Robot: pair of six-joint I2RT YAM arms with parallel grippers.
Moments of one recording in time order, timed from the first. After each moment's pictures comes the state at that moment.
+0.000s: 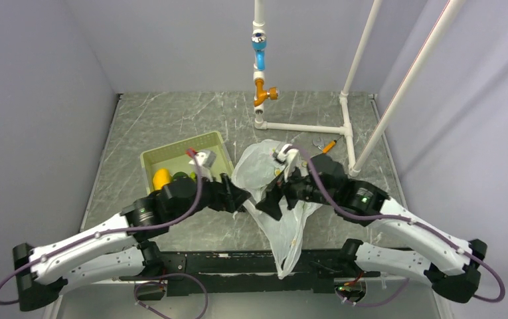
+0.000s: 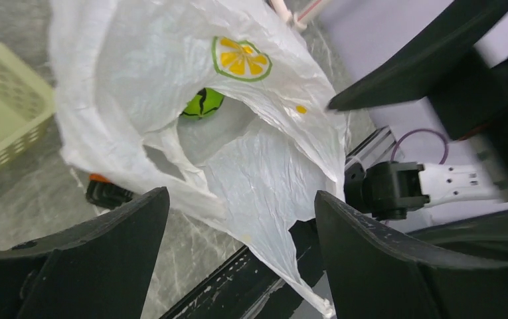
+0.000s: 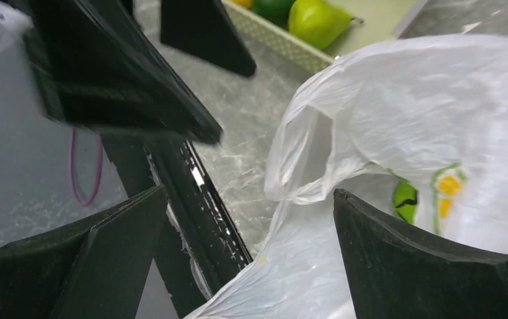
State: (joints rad) left arm -1.06 0.85 0.72 -0.19 -0.18 -0.72; right arm 0.93 0.89 1.01 -0.54 -0.17 0.18
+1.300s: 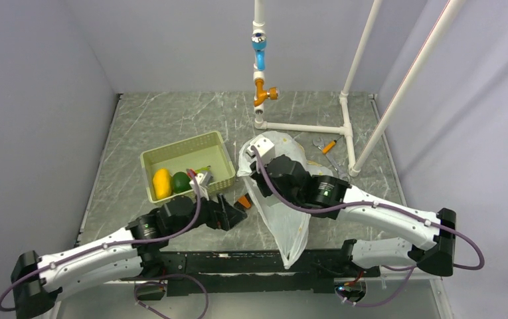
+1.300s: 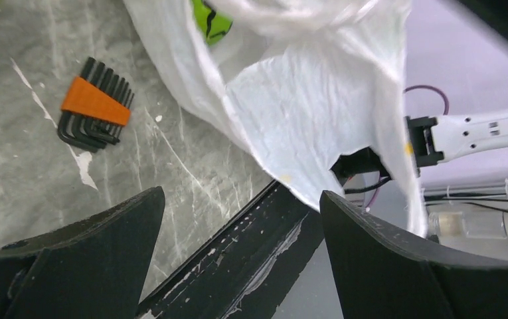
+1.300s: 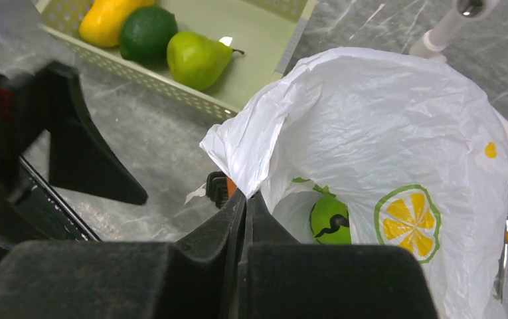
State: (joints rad) left arm -1.05 0.61 0.41 -0.10 -0.10 -0.84; right arm 1.15 1.17 1.07 -0.40 0.37 0.13
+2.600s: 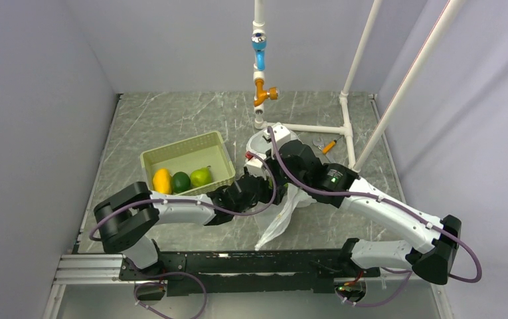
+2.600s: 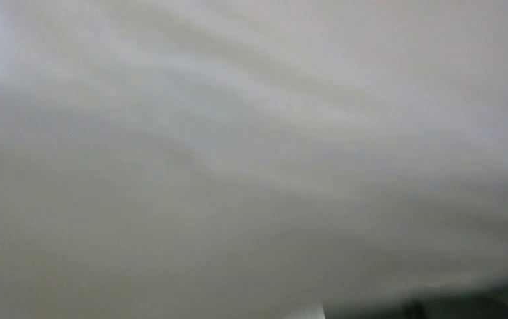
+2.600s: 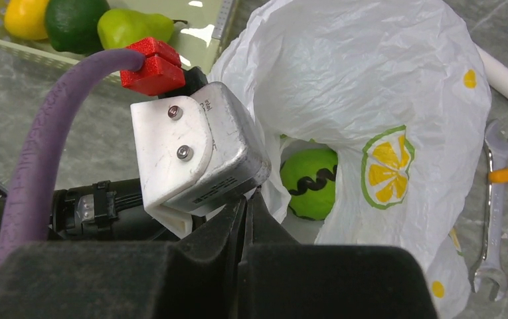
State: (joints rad) left arm -1.10 1.58 0.75 0.50 -0.31 -0.60; right arm 0.95 1.15 1.10 -0.53 0.26 0.19
